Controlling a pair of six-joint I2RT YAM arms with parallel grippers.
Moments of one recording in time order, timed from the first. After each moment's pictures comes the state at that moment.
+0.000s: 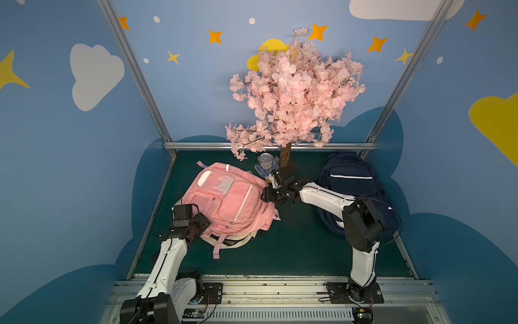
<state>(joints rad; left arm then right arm) 0.13 0.98 0.50 -0.48 0.11 -0.71 0.74 1.99 1.50 -0.47 -0.19 0.57</state>
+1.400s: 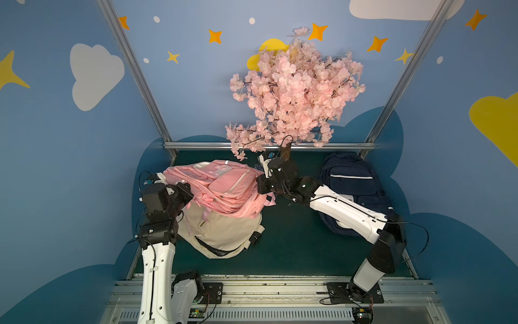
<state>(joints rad) 0.24 0.82 0.88 -0.44 0.29 -0.71 0.93 1.69 1.56 -0.42 0.10 0.42</state>
